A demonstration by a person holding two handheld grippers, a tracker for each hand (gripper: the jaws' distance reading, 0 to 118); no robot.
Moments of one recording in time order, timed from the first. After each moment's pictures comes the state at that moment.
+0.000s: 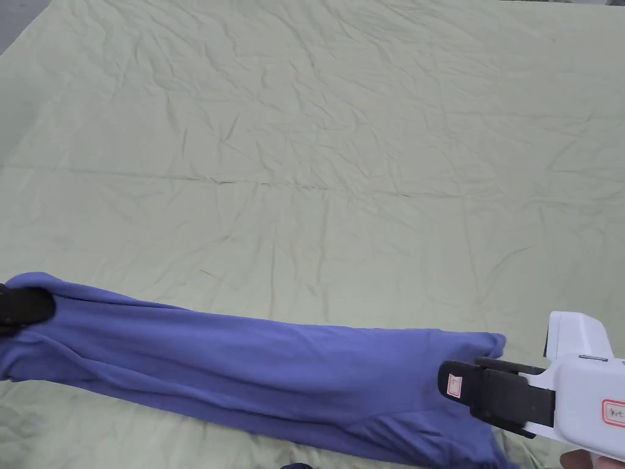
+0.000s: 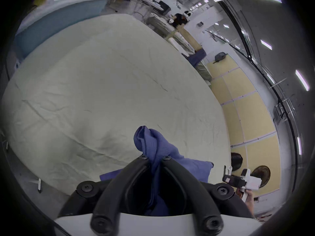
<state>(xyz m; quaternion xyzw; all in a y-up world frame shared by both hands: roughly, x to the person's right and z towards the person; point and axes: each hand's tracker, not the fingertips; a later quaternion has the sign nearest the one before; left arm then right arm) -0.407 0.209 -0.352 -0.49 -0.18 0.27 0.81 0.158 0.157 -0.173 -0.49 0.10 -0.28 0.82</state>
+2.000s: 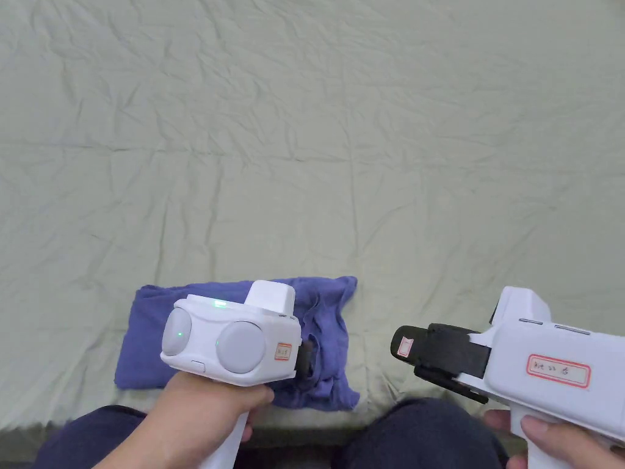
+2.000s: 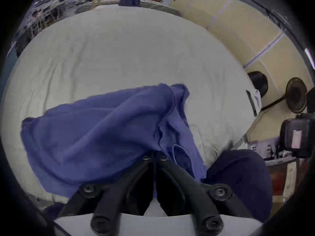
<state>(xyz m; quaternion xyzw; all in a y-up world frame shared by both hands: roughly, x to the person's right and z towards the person) 0.033 0.094 -0.216 -0.55 -0.31 -0.05 0.77 0.241 0.163 -0.088 -0.46 0.00 -0.37 0.80</state>
